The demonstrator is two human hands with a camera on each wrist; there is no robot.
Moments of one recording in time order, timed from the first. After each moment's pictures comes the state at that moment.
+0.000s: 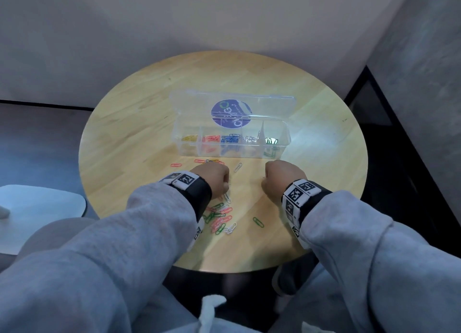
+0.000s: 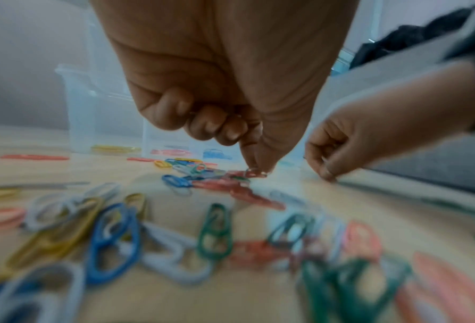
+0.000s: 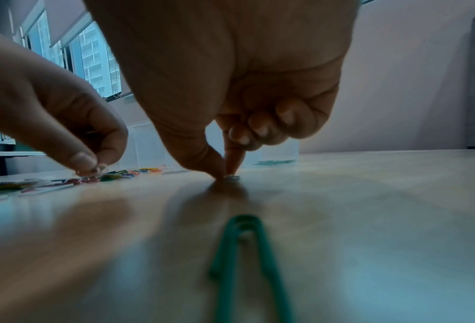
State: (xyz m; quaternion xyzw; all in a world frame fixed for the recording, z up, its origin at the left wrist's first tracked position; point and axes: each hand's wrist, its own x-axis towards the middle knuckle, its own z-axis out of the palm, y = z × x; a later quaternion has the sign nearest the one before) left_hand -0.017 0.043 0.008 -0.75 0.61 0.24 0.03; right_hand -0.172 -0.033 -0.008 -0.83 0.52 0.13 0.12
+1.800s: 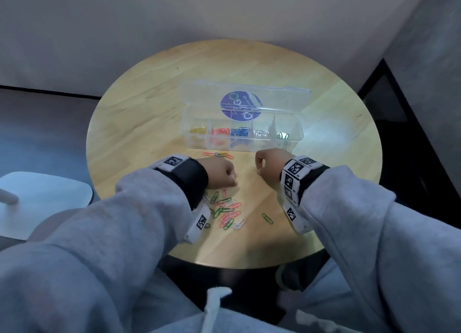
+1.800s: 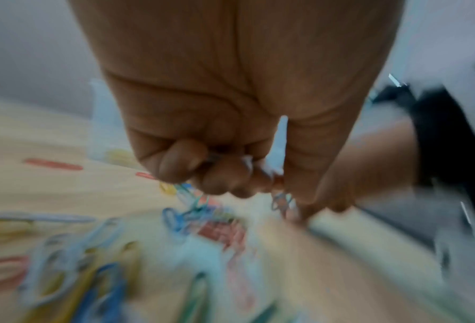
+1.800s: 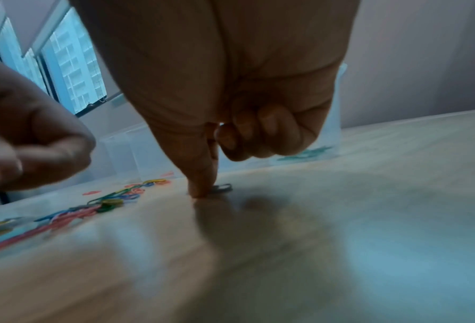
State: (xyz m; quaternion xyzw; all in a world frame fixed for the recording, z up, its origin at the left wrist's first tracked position) left_hand -0.001 0.046 0.026 -0.71 0.61 0.35 0.06; right_hand -0.137 -0.046 0.000 -0.85 0.47 0.16 0.19
